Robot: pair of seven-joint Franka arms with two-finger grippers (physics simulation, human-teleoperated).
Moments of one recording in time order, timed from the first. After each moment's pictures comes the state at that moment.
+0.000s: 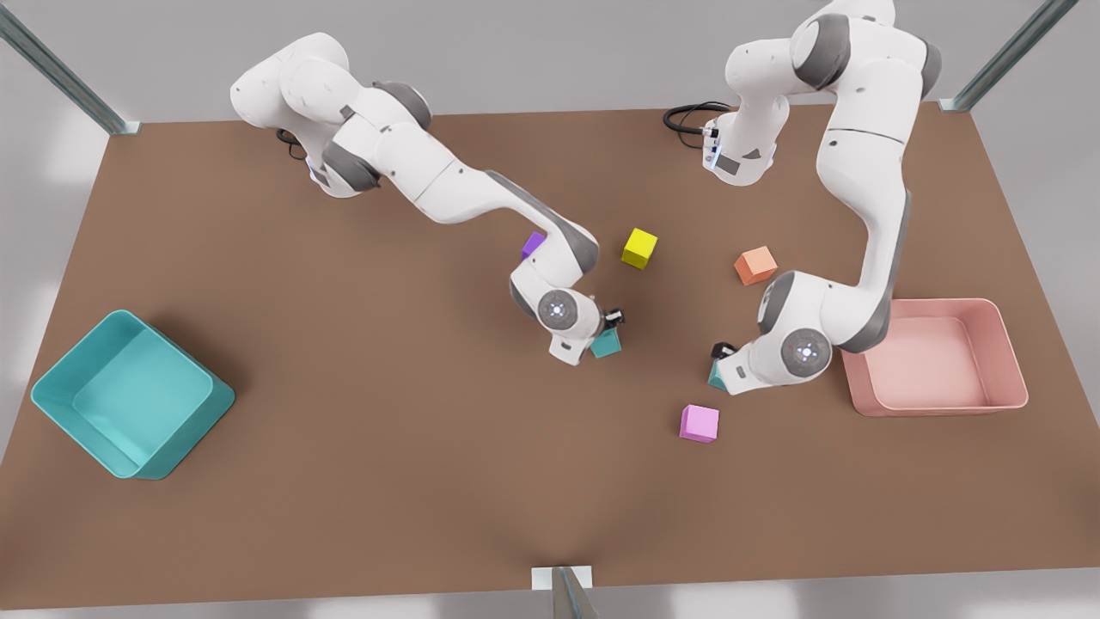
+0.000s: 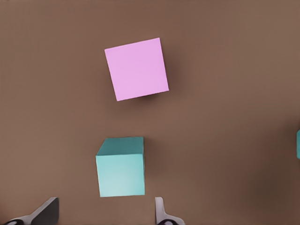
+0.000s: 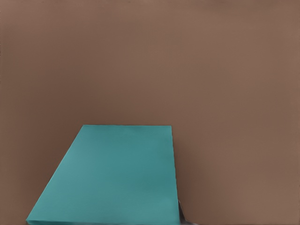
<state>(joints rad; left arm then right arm) 0.04 0.54 -0.33 -1.66 0.20 1.95 0.10 0.74 1.07 0.16 -1.05 0.30 2.19 0.42</state>
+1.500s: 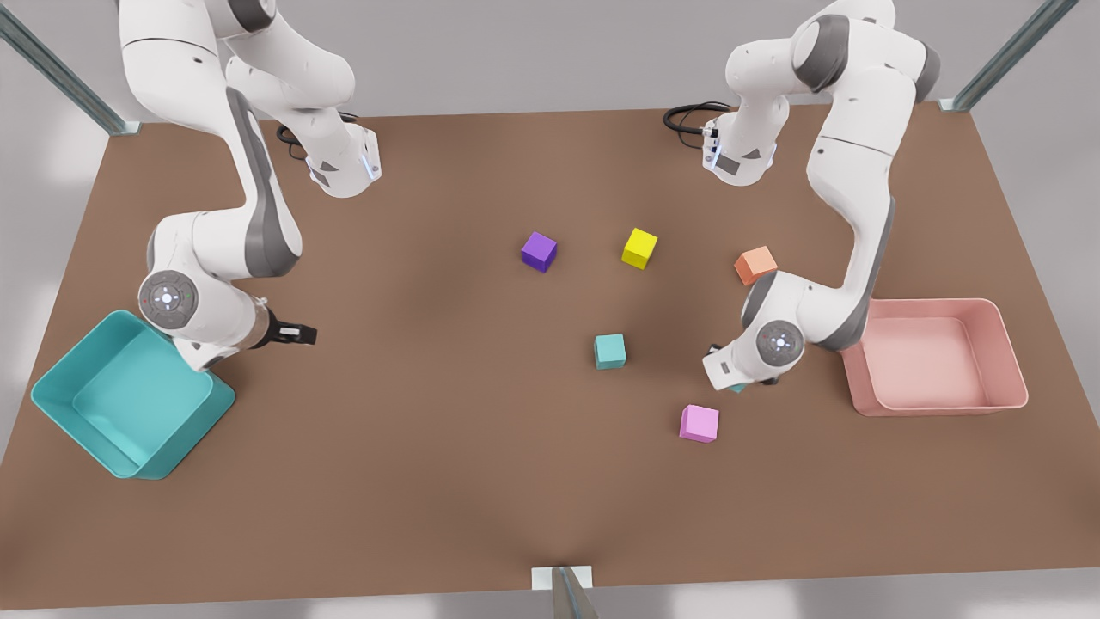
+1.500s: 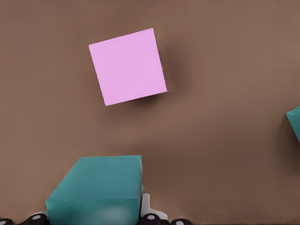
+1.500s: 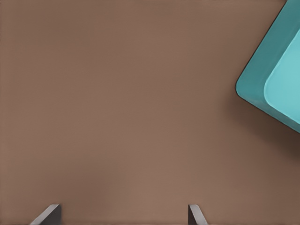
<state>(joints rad) 0.05 0.53 -0.38 -1.77 0.29 2.06 0.03 -0.04 0.18 0.13 -1.80 -0.05 1.77 0.25</state>
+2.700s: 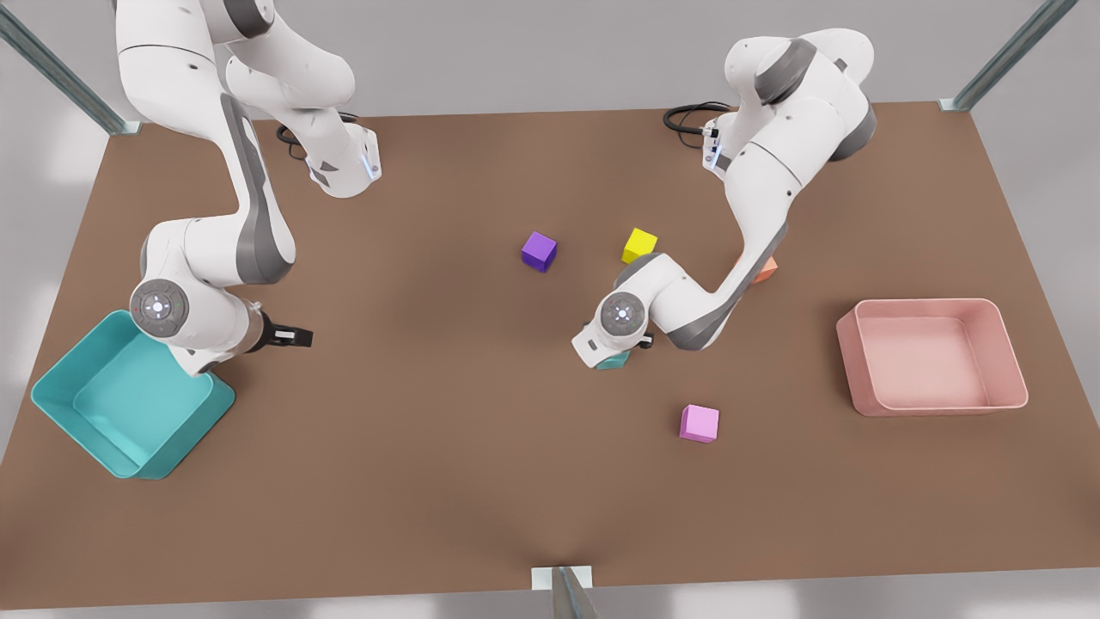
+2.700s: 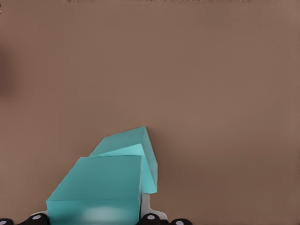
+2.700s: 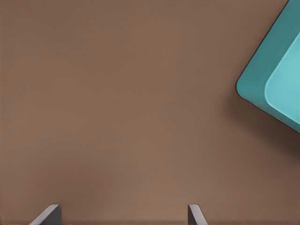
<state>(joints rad) -0.11 0.77 -0.65 -1.52 0.42 1.91 -0.63 -0.05 0.20 0.13 -1.77 -0.04 1.75 0.22</state>
